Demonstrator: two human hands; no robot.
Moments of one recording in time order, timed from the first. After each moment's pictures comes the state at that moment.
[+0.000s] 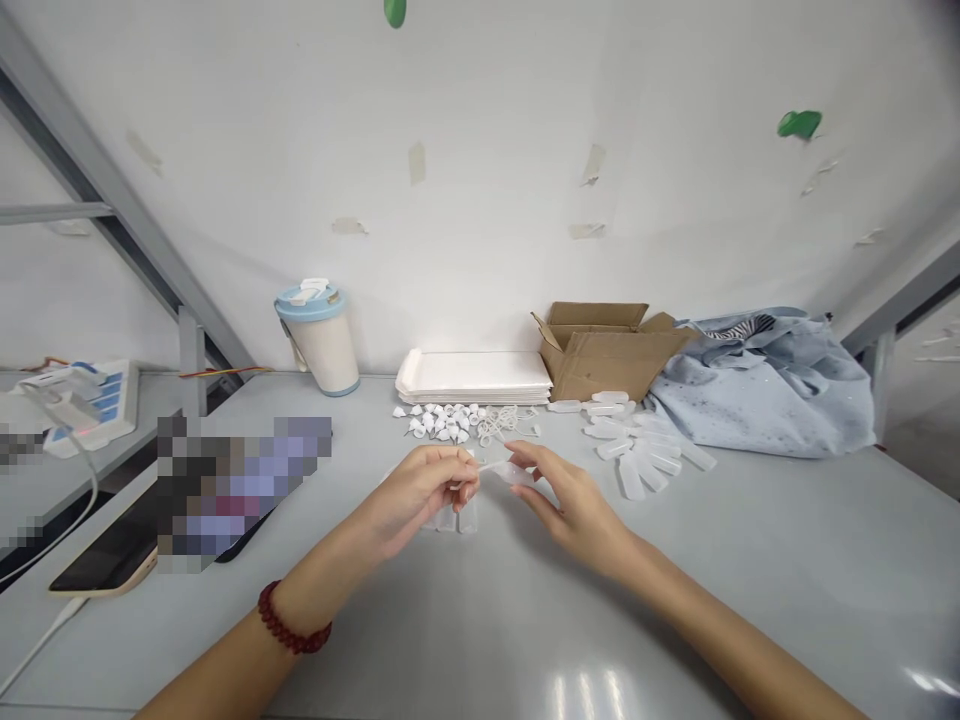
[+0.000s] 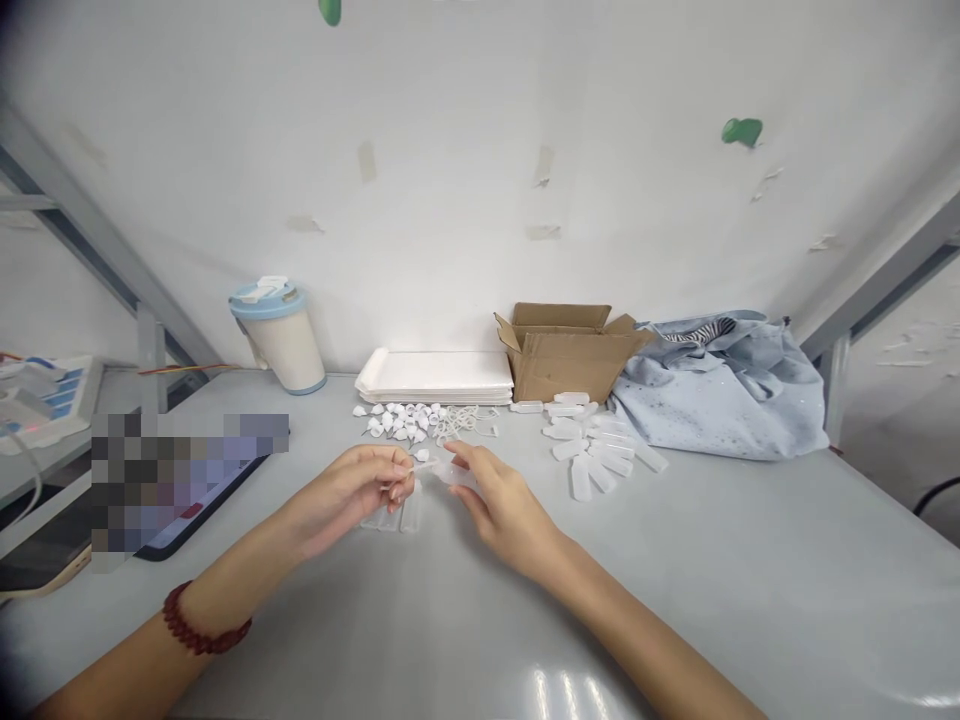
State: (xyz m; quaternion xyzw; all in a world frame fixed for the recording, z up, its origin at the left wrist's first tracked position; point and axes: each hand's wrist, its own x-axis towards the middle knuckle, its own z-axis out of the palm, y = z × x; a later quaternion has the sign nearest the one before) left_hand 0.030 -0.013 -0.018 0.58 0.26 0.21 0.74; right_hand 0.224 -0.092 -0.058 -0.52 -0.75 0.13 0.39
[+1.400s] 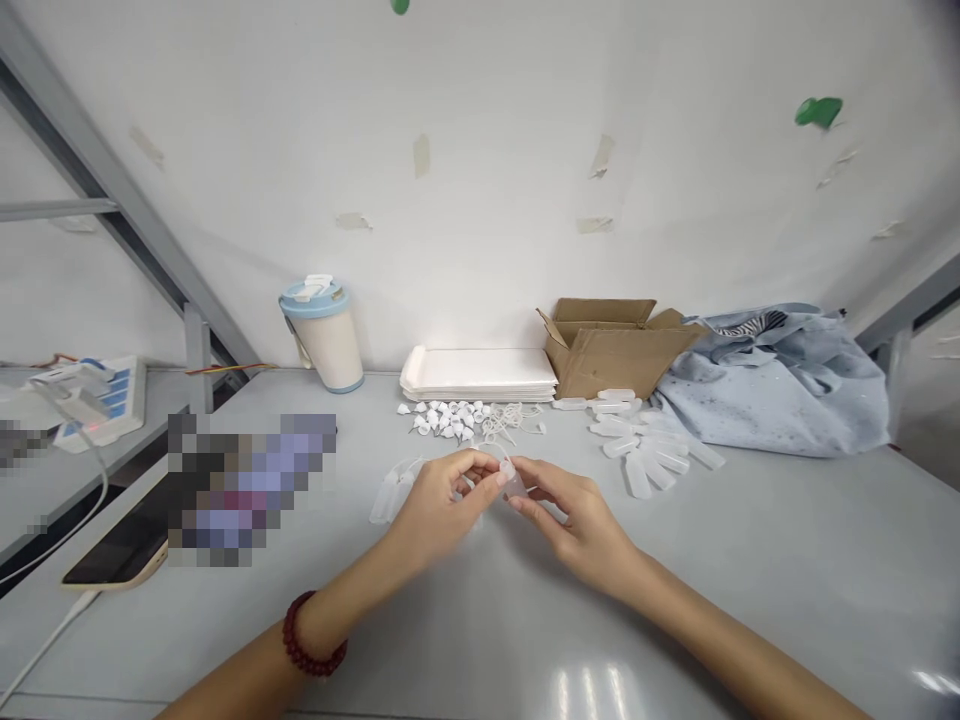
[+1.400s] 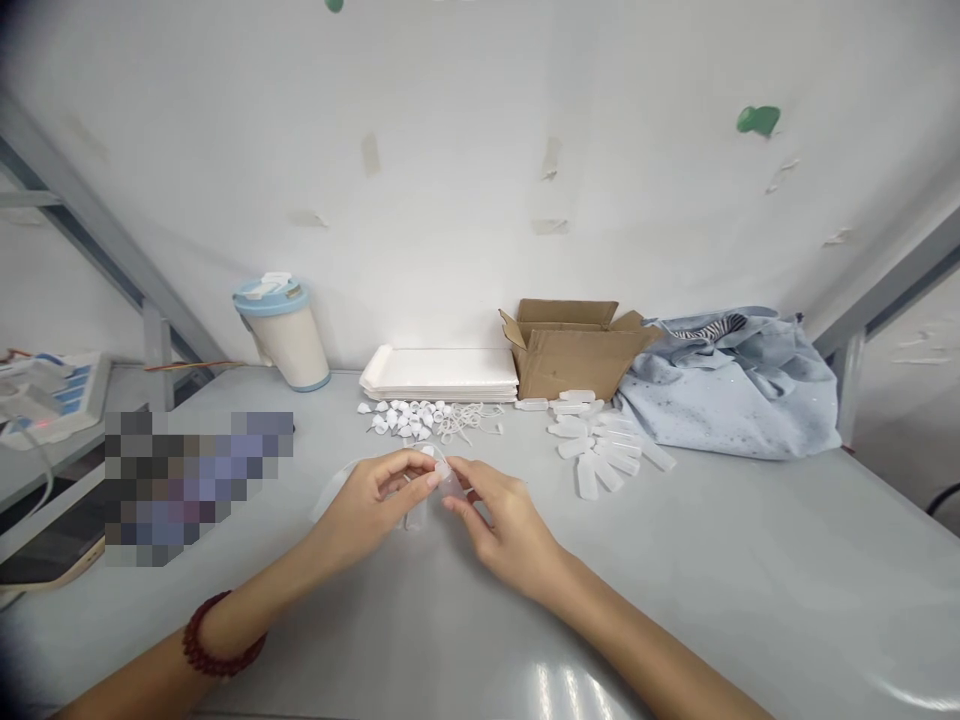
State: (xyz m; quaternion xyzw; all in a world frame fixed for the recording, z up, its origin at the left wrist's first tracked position) left_hand 0.041 -0.031 -0.028 0.75 0.35 0.26 0.49; right_hand 0.208 -0.101 -0.052 -0.51 -0.72 0.19 0.43
